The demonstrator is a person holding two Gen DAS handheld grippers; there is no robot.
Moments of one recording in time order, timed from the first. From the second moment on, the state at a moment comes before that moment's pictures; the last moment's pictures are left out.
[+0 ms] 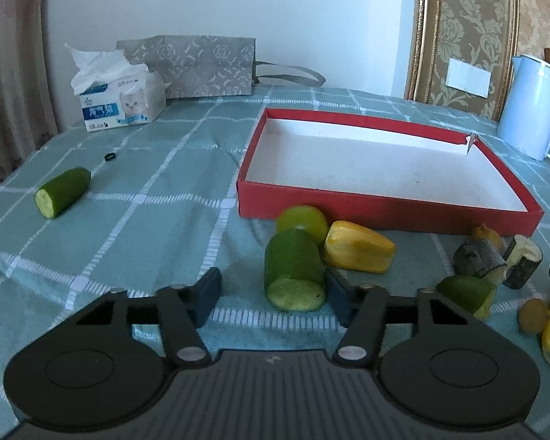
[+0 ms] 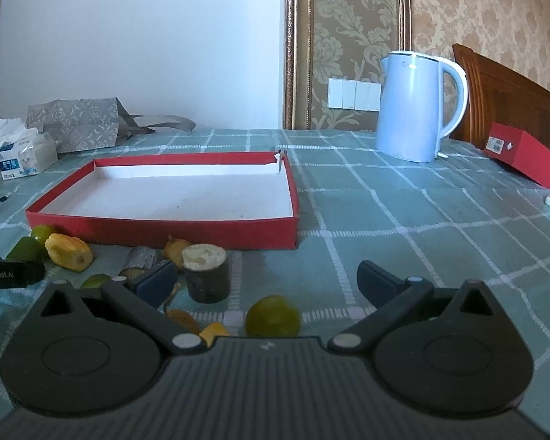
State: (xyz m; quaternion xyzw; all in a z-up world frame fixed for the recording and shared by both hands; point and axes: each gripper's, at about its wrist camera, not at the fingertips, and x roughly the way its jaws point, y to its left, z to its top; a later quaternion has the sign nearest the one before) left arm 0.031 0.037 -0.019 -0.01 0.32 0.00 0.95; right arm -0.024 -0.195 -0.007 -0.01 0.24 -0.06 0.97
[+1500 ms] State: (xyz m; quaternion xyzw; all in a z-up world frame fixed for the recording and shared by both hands) left arm 0.016 0.052 -0.023 -0.05 0.28 -0.03 0.96; right arm -0.046 -0.203 -0.018 -0.05 0.33 0.10 0.94
